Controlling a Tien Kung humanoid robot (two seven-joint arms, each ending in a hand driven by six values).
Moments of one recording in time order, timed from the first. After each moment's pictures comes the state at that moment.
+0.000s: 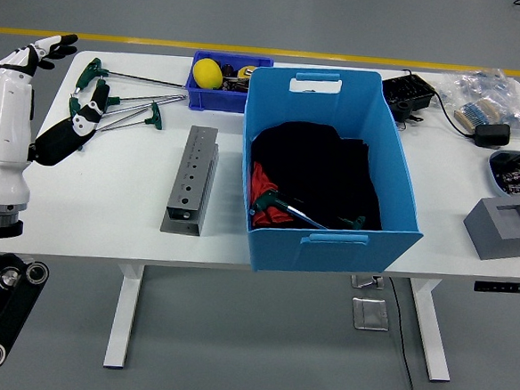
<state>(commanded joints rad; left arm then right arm) -0.05 0.10 -1.47 -1.54 2.07 0.65 -0.40 0.17 -0.21 0.49 0.18 -0.78 -0.18 -0.15</state>
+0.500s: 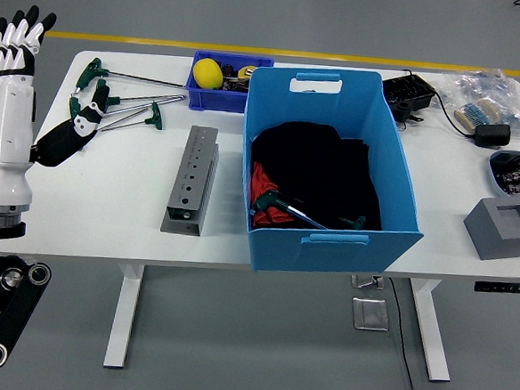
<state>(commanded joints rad) -0.06 0.10 -1.46 -1.52 2.04 0.65 -0.38 0.18 -0.21 0.49 0.18 -0.75 -0.20 -0.13</state>
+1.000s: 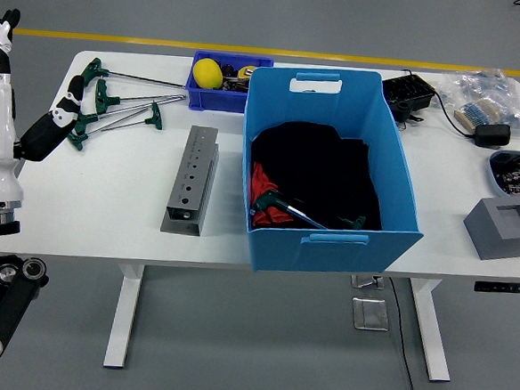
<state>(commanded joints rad) -0.07 0.09 -1.47 -1.48 1.88 0.65 -0.37 0.19 -0.21 0.44 0.18 -0.69 -0.22 -0.12</state>
